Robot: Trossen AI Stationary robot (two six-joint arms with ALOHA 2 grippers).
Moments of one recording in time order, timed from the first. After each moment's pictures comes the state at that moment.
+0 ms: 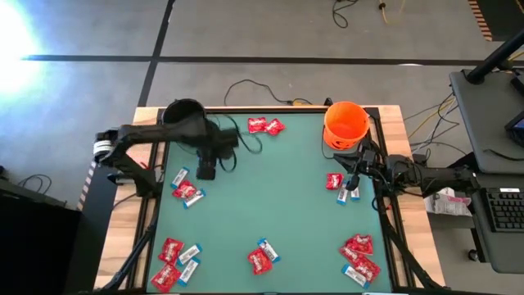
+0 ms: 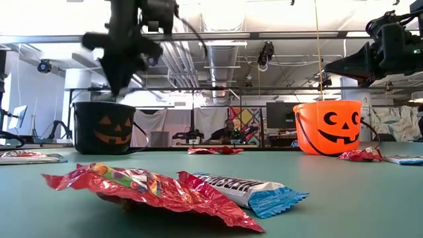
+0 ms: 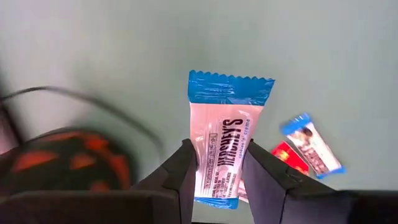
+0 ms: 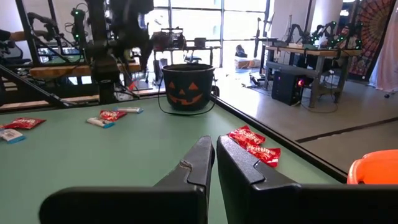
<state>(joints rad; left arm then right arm) 0.27 1.54 1.33 -1.34 -0.15 0.26 -0.02 0.04 0.04 0.00 0.33 0.00</state>
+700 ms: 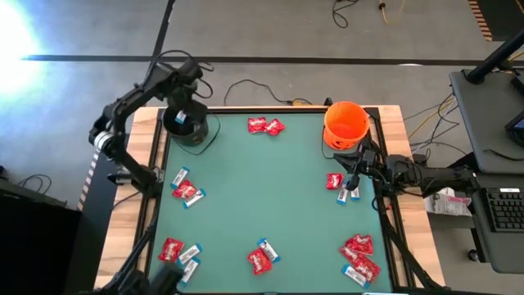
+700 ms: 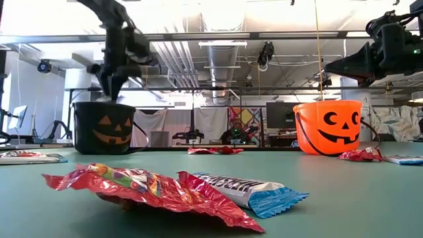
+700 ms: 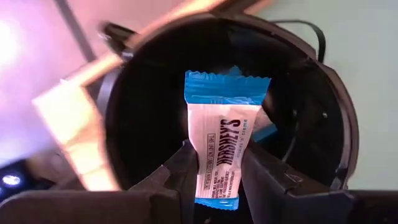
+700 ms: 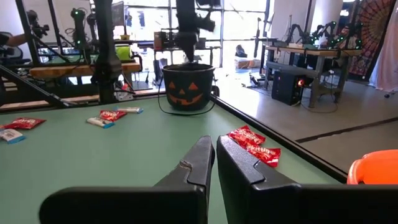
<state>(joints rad) 0.98 1.61 1.47 -1.32 -0.19 -0.11 -0.02 0.04 0.04 0.00 0.33 0.00</state>
